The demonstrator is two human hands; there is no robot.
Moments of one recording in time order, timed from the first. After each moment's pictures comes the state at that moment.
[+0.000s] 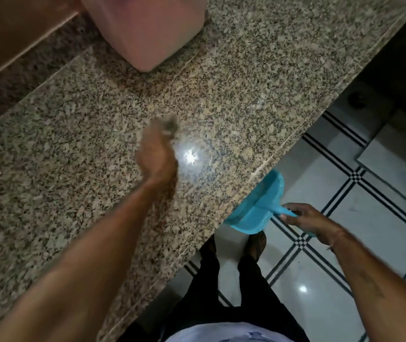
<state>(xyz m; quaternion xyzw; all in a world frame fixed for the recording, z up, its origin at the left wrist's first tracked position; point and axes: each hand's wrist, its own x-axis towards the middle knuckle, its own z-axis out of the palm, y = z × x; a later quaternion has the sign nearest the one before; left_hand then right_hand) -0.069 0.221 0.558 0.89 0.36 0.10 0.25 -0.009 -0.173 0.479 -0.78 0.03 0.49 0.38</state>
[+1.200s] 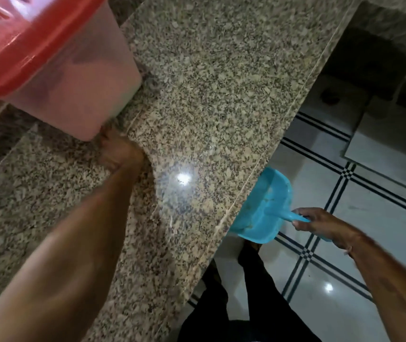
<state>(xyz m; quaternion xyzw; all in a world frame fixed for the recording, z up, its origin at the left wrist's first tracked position) 0.127 0.251 0.546 0.82 0.55 0.10 0.14 0.098 -0.241 0.476 -0.76 0.06 0.48 0.43</state>
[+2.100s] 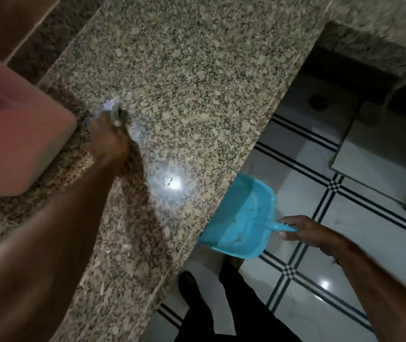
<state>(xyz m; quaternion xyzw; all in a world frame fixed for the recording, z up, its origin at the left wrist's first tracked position) 0.290 0.189 0.529 0.93 0.35 0.07 0.12 0.236 -0.330 0.418 -0.71 0.09 0.54 0.44</state>
